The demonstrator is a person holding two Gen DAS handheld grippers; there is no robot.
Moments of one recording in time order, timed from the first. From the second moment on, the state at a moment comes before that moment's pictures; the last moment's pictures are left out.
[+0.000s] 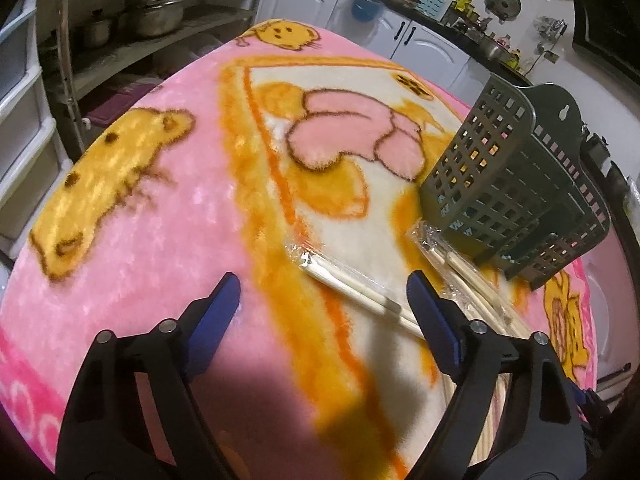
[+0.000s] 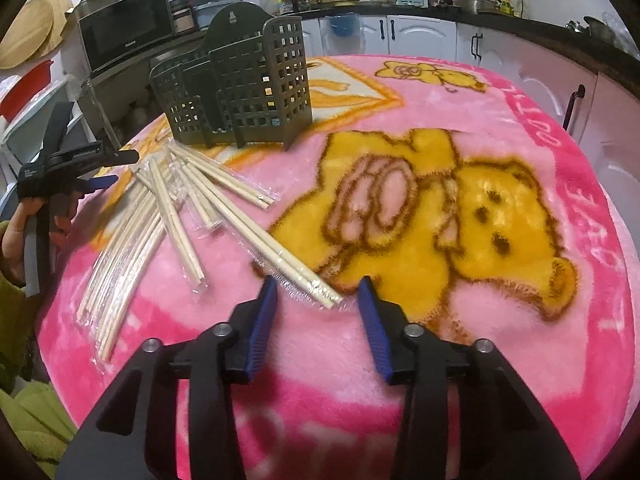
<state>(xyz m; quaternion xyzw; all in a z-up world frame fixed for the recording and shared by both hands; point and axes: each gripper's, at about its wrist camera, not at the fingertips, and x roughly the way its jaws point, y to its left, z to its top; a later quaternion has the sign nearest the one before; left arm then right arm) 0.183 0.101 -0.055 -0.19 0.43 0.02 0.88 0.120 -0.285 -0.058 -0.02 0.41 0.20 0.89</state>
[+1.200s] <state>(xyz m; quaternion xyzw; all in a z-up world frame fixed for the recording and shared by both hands) 0.175 0.086 -0.007 -0.14 0.36 -0.01 0.92 0.106 -0.279 0.042 -0.01 0.26 0.25 0.93</state>
